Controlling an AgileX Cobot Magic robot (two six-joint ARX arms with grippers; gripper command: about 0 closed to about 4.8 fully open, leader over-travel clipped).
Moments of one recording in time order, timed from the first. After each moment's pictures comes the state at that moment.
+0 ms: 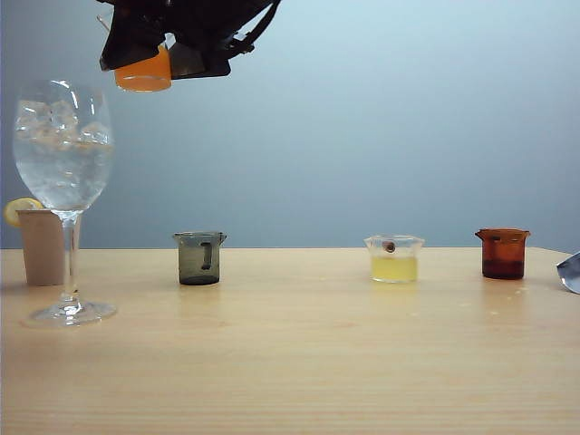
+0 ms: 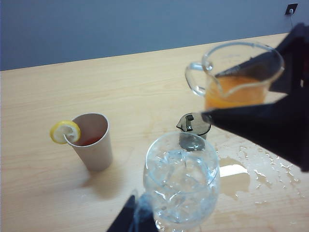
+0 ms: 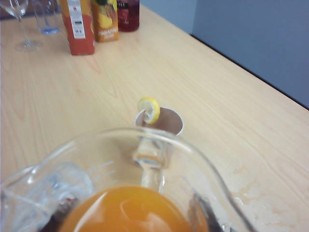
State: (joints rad) left arm -0.34 0.55 0.79 -0.52 -0.14 0.03; right arm 0.85 1.84 1.50 0.08 -0.13 -0.13
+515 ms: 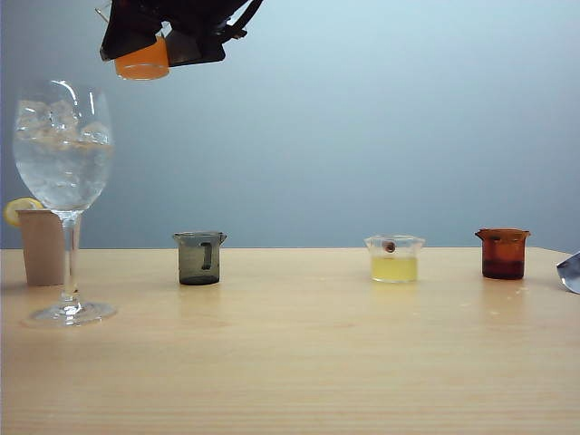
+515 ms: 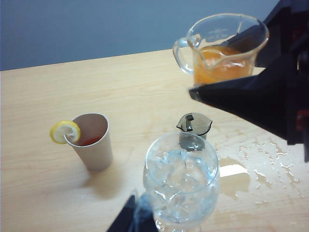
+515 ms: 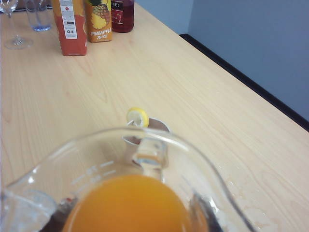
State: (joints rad) left arm -0.34 0.55 0.79 -0.52 -0.14 0.03; right arm 0.84 1.90 1.65 -0.03 -0.13 -0.19
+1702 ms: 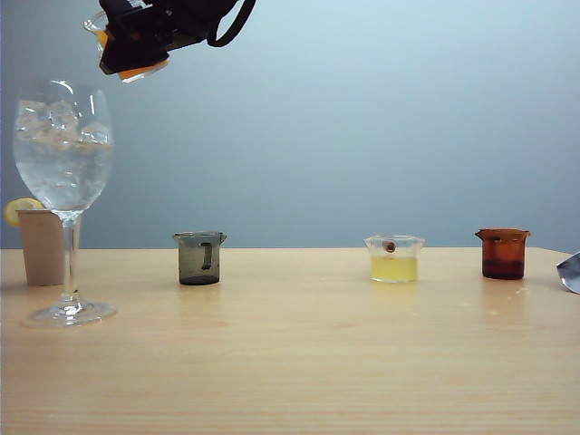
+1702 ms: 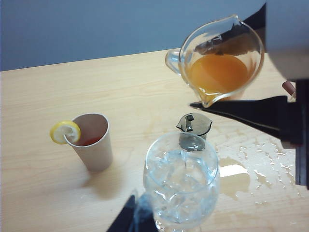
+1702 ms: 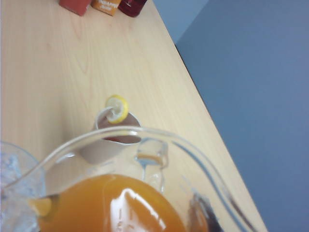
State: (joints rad) left arm -0.34 0.55 0.79 -0.52 -0.14 0.03; right arm 0.86 1.90 1.65 -0.02 -0.09 -0.67
